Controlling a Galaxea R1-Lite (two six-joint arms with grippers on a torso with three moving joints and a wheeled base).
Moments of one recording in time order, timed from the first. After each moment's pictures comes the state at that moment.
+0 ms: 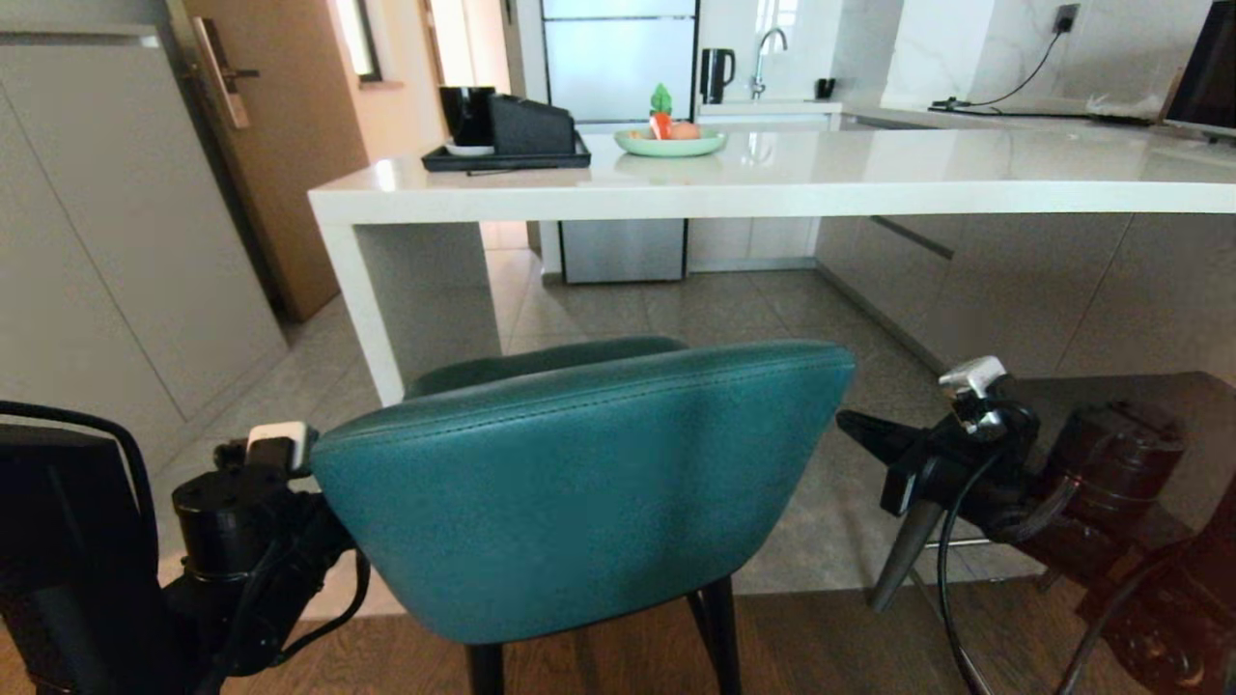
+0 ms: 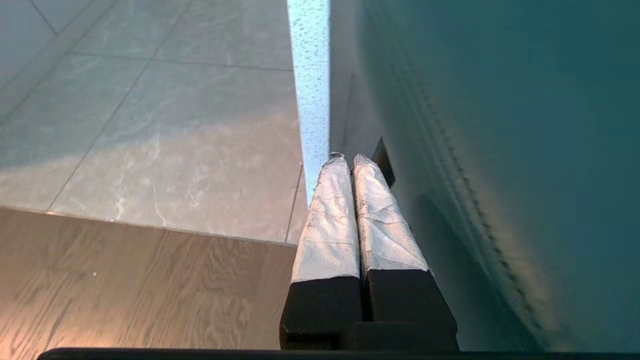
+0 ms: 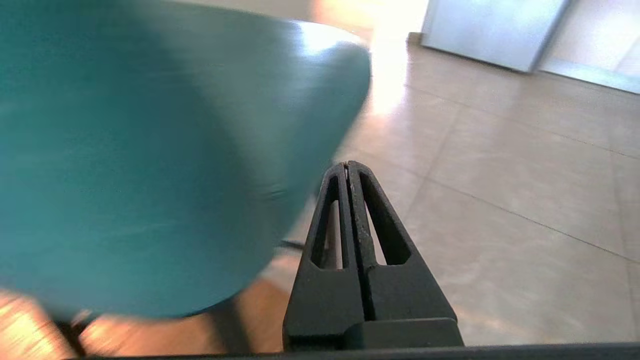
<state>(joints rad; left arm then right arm) -0.22 2.01 -0.25 -1.52 0.36 -0.11 0.18 1.95 -0.41 -1.52 0.43 -0.15</state>
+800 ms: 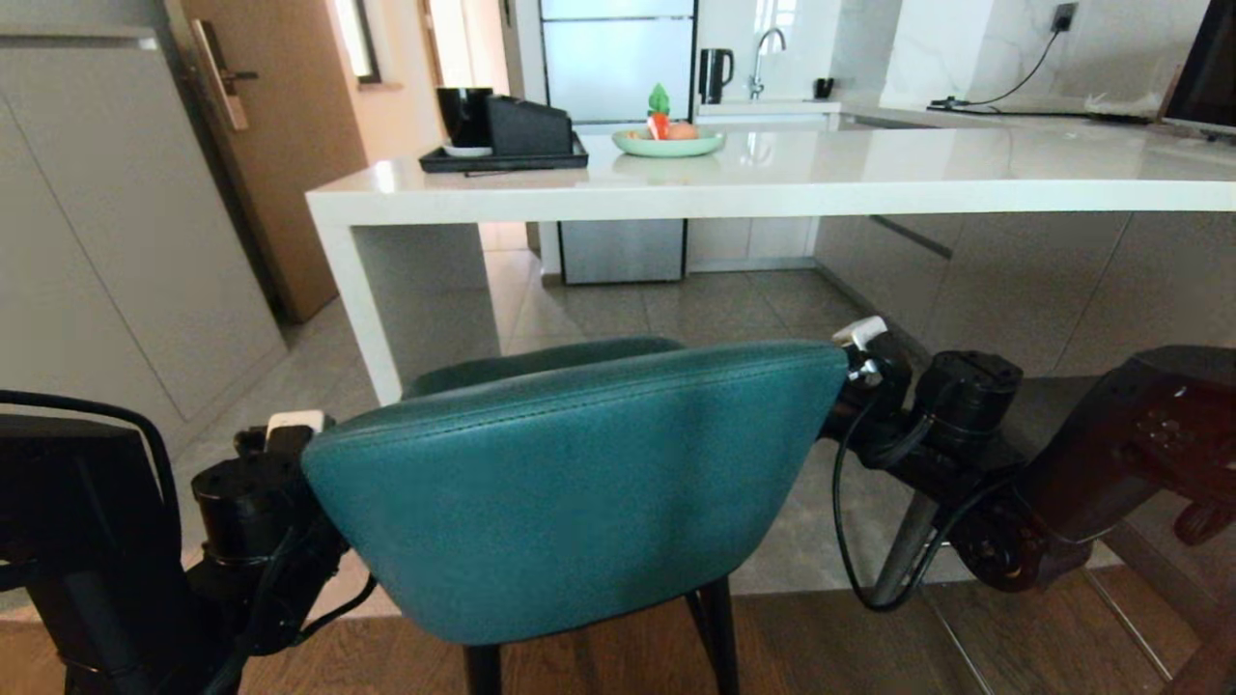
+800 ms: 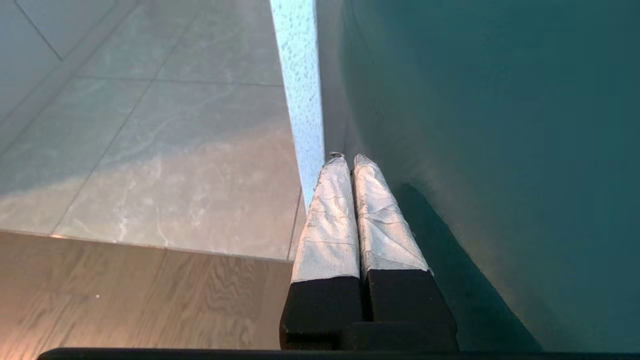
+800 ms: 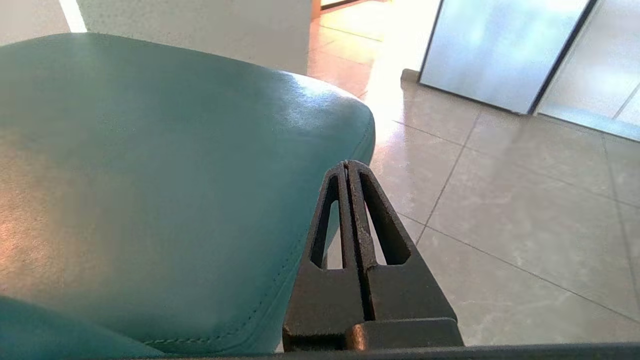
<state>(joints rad) -0.23 2.04 -0.31 -1.52 0.36 -0.07 0.31 2.17 -0.82 -1.41 0.37 -0.16</state>
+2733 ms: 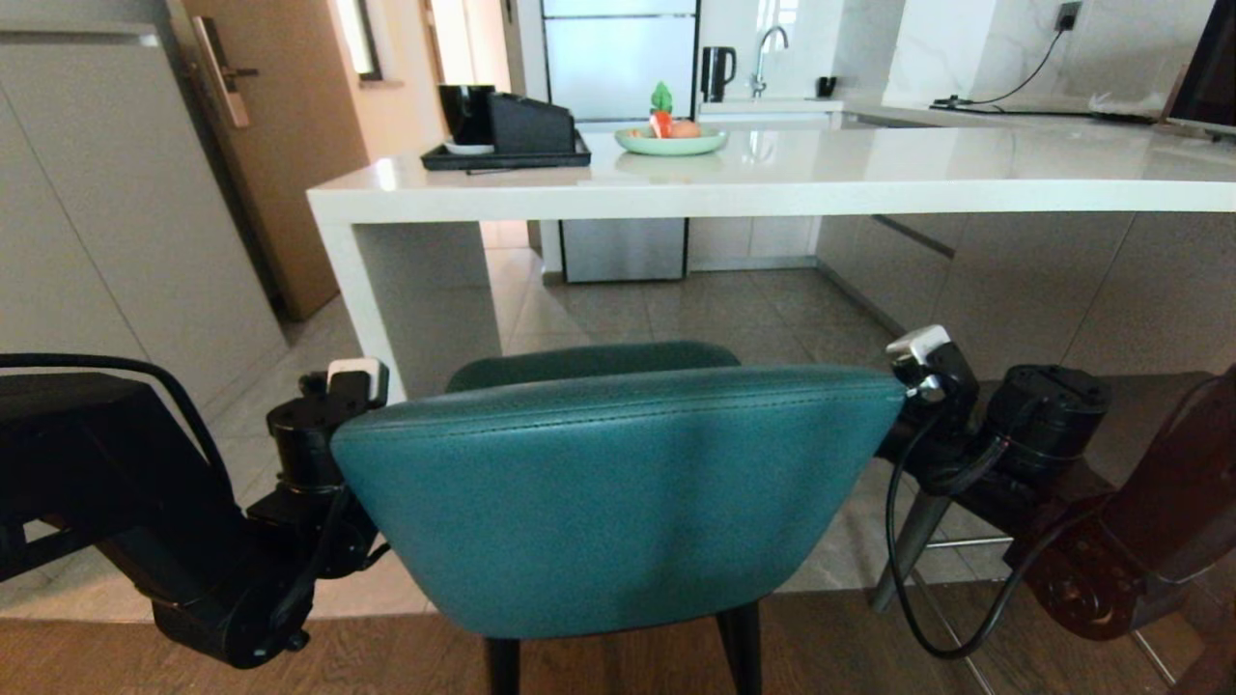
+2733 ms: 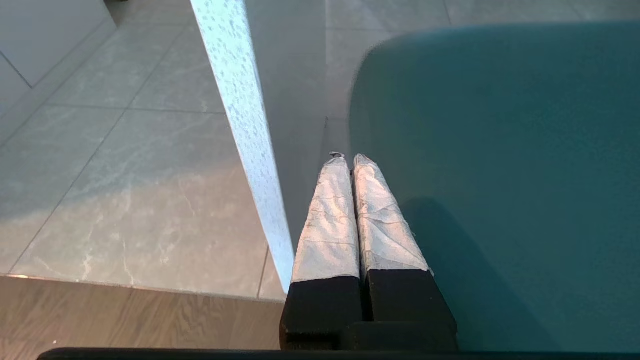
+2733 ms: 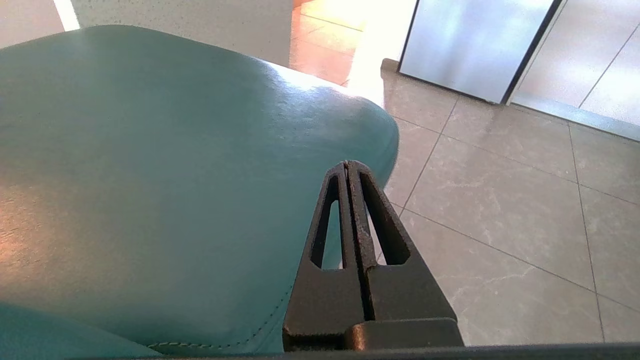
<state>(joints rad) -0.36 2.06 -0.58 -1.31 0.40 -0.07 0.30 2.02 -0.61 -1.48 0.37 -0.17</state>
